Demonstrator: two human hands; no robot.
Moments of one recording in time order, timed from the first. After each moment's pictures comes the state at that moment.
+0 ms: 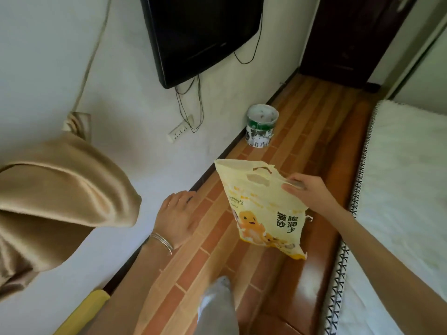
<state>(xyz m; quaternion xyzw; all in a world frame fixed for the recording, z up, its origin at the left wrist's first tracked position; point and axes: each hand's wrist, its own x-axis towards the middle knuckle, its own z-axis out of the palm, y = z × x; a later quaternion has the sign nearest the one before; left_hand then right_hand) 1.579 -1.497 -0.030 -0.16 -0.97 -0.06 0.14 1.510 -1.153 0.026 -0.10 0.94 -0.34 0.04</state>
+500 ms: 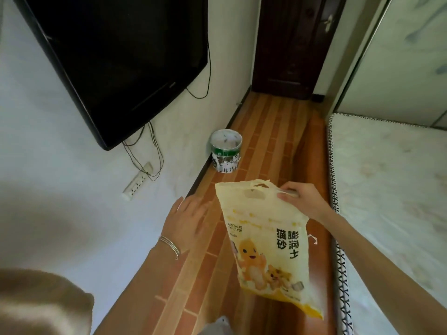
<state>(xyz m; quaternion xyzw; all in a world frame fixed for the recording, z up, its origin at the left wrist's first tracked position) 1.346 -1.435 -0.010 -0.29 -0.95 -0.09 0.11 1.355 -1.104 0.039 -0.01 0.94 -0.33 0.00</state>
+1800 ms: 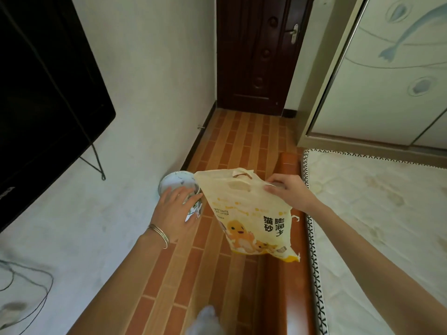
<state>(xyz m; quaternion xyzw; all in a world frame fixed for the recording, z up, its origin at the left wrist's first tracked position) 0.841 -1.114 0.005 -0.35 -0.92 -0.04 0.15 0.900 -0.800 0.063 0.02 0.94 -0.33 -0.02</state>
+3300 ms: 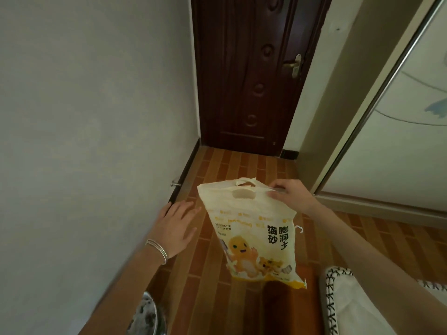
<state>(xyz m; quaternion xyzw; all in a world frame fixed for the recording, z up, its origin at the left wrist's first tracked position) 0.203 -0.795 -0.016 -0.37 -0.91 -0.06 0.16 0.246 -0.464 0.059 0.04 0.96 -0.28 0.02</state>
